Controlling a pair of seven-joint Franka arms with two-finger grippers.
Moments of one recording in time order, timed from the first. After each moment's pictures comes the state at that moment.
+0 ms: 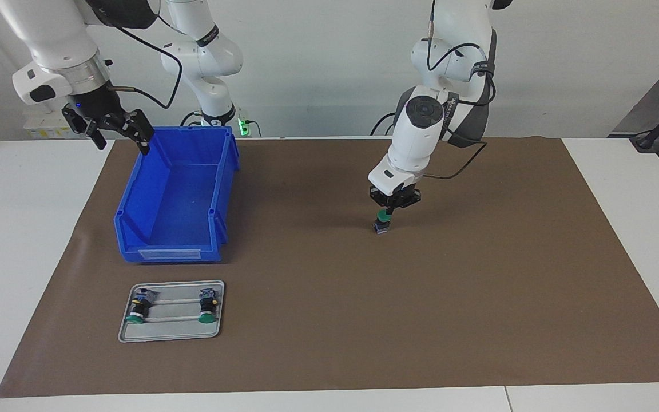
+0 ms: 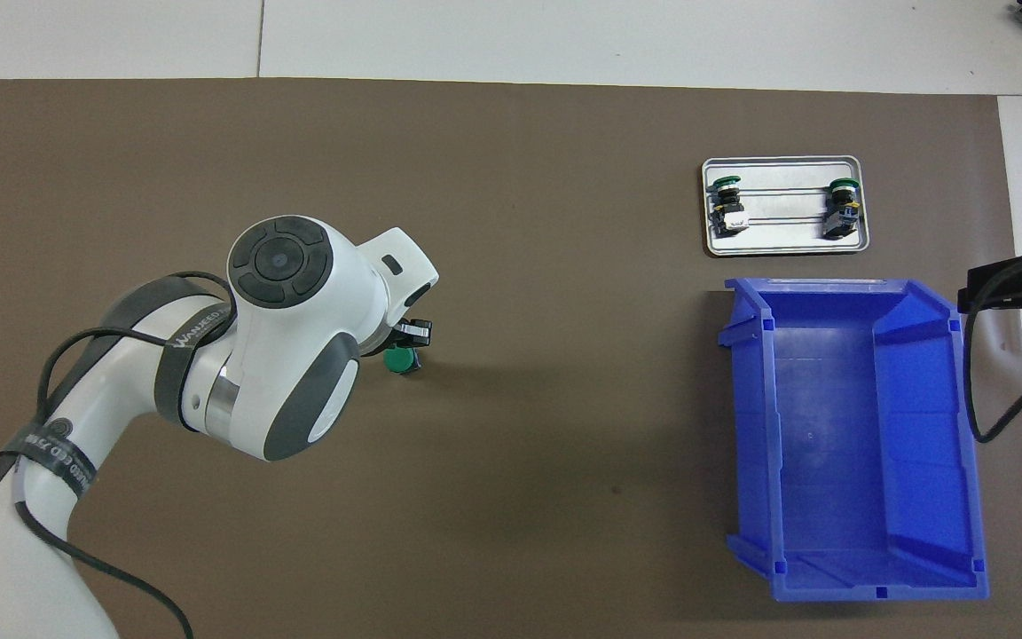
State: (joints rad) left arm -0.48 0.18 -0.03 -1.92 -0.05 2.10 -0.33; right arm 0.03 -0.07 -0.08 -1.64 -0.04 1.57 0.12
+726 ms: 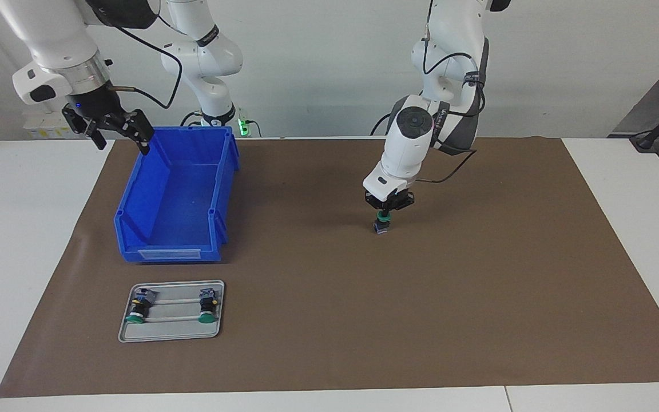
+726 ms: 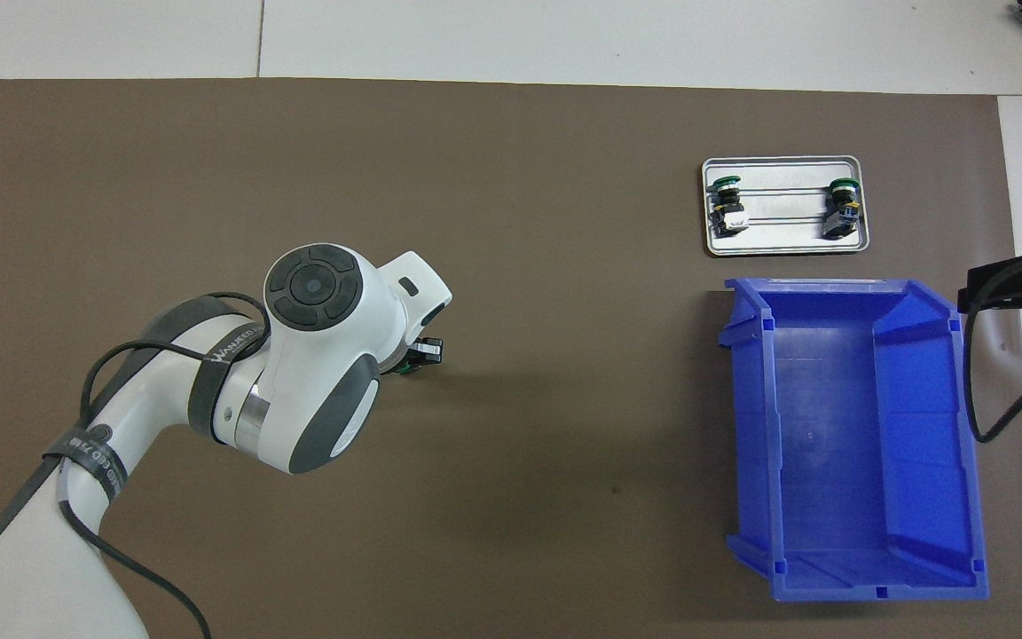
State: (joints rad) left arm -0.51 0.18 -0.03 -1.98 -0.05 2.13 -0.38; right arm 0.03 -0.07 -0.08 -1.64 -0.04 1.57 0.12
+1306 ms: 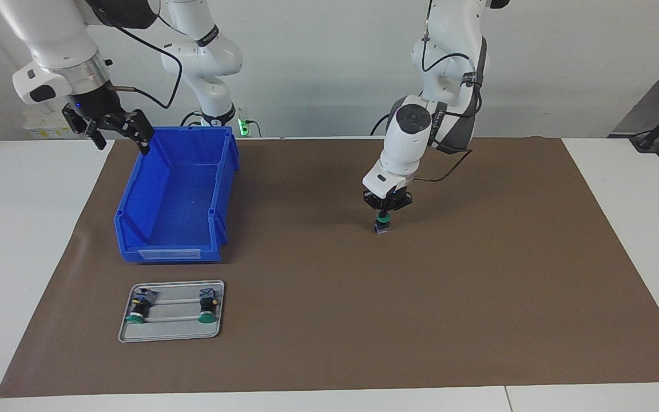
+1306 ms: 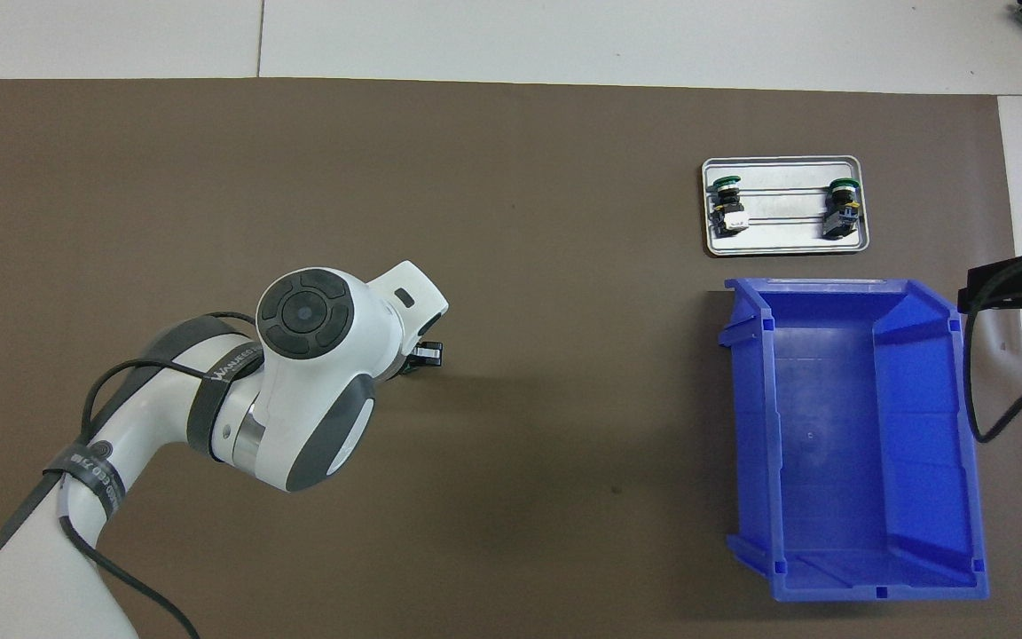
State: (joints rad) left arm -0.51 0.15 -0.03 -2.06 -0.05 2.24 -0.39; right arm 0.03 -0.07 -0.08 -1.64 -0.04 1.57 0.12
